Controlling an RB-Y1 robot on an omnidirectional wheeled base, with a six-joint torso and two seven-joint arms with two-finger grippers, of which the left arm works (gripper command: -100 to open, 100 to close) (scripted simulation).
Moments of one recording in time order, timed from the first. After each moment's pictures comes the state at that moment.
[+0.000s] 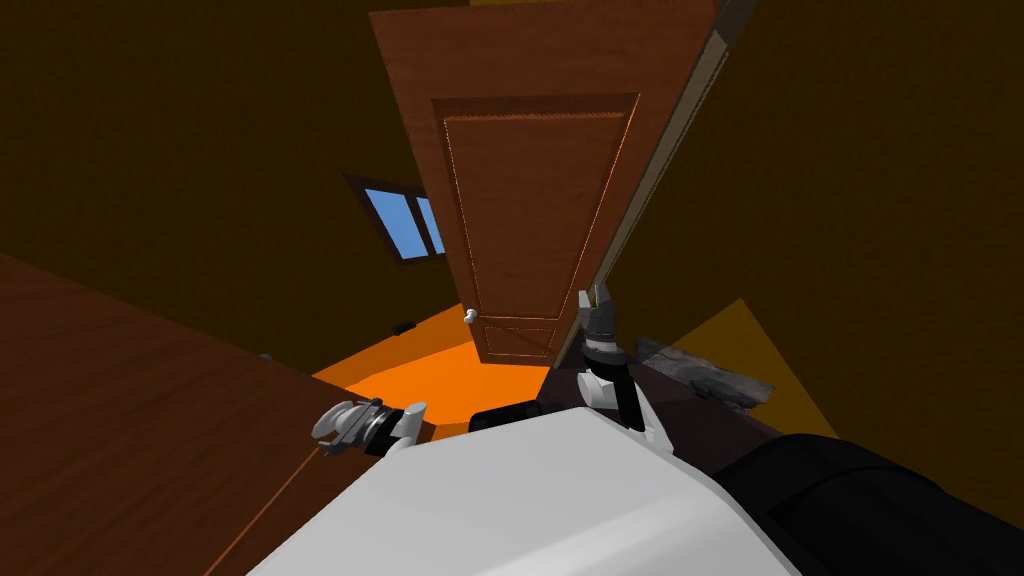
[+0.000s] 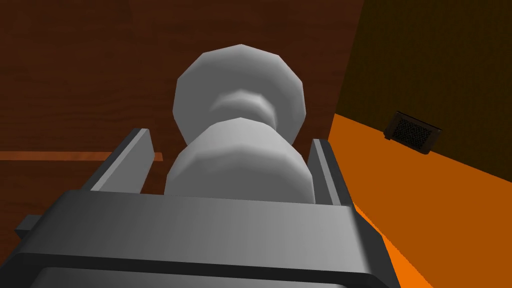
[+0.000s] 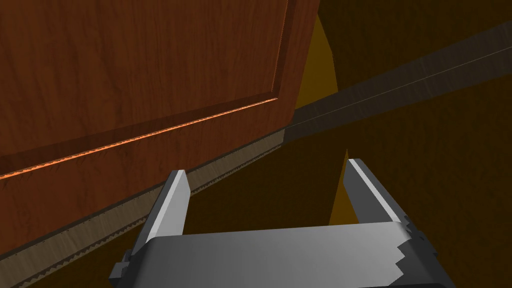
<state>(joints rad) -0.14 0.05 0.67 -0.69 0.89 -1.00 0.96</state>
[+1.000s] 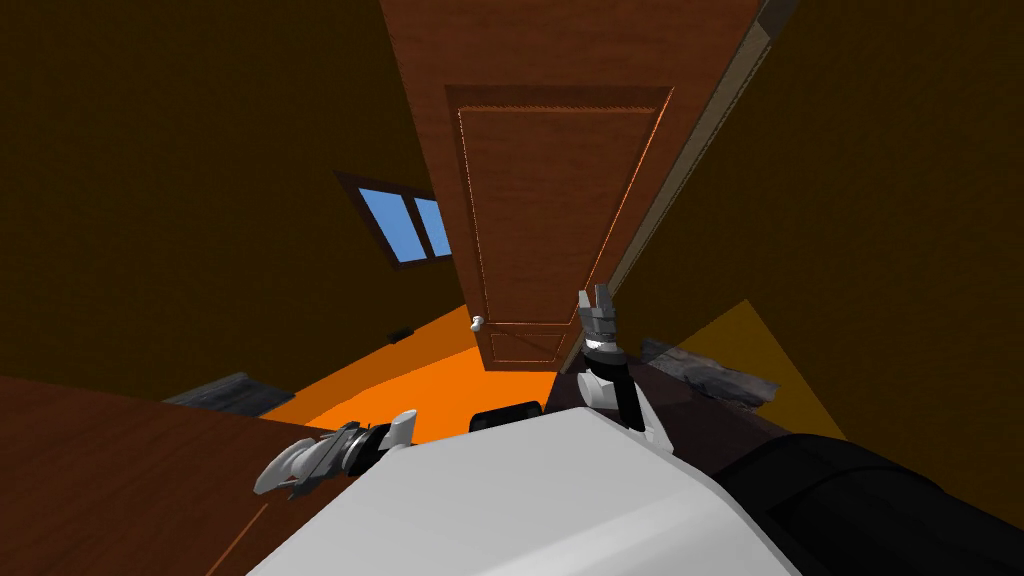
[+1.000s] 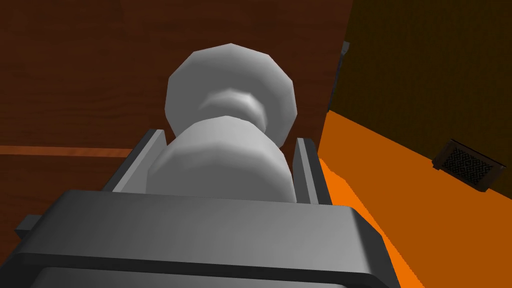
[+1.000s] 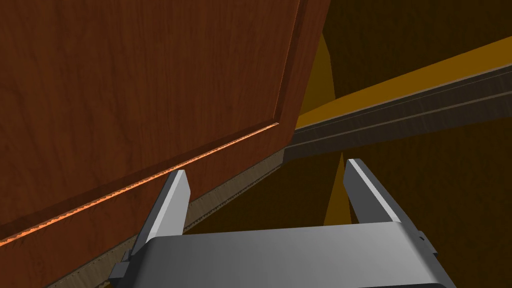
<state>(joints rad) -0.14 0.04 0.85 -0.69 0.88 -1.04 0.93</state>
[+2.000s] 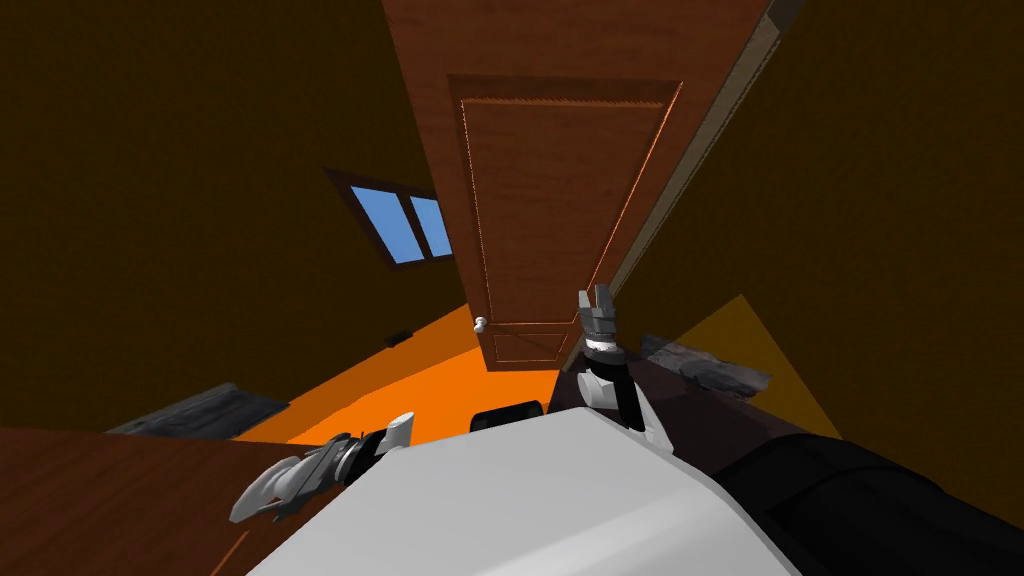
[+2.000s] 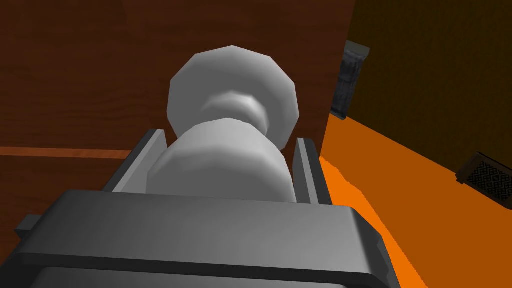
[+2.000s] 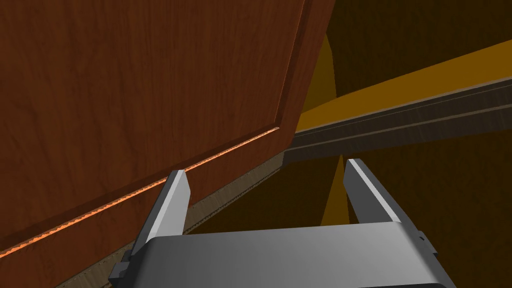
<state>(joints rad) -0.16 0.04 0.94 -0.68 0.88 -1.06 0.92</state>
